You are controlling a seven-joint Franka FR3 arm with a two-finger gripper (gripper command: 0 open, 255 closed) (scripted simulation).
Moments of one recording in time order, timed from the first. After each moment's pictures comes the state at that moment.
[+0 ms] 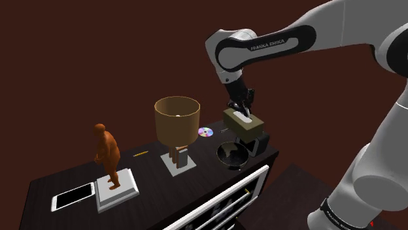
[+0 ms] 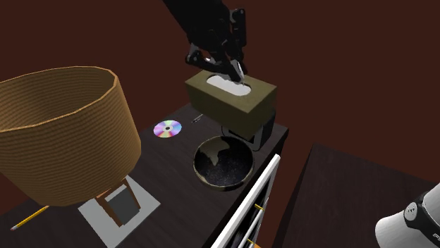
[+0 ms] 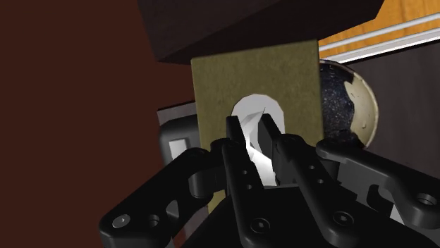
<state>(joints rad) 0.05 0.03 0.21 -1.87 -0.25 1.39 0.63</state>
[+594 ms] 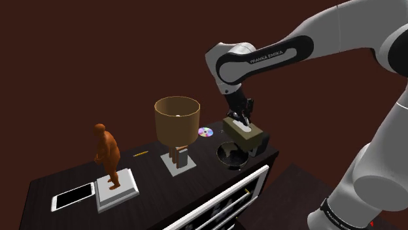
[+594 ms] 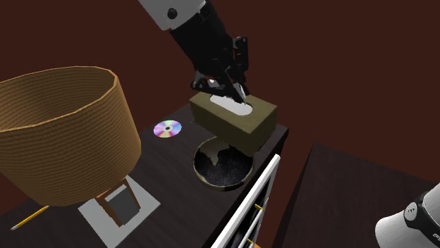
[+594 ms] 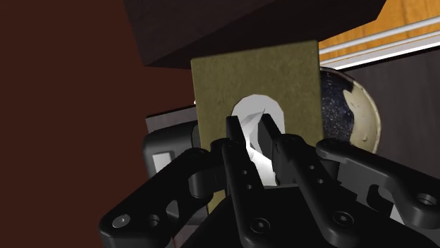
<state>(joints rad) 0.05 0.03 0.22 -1.98 -0.24 1.49 0.66</state>
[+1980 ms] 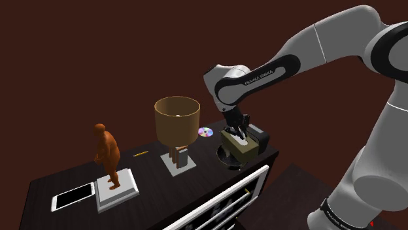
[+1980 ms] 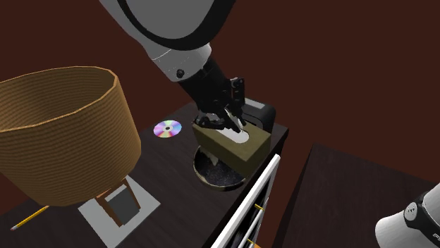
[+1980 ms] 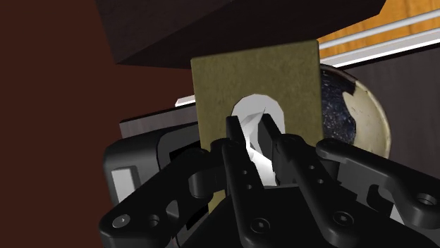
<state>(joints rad) 0.05 0.10 0.22 -2.09 -0.26 1.67 0.71</state>
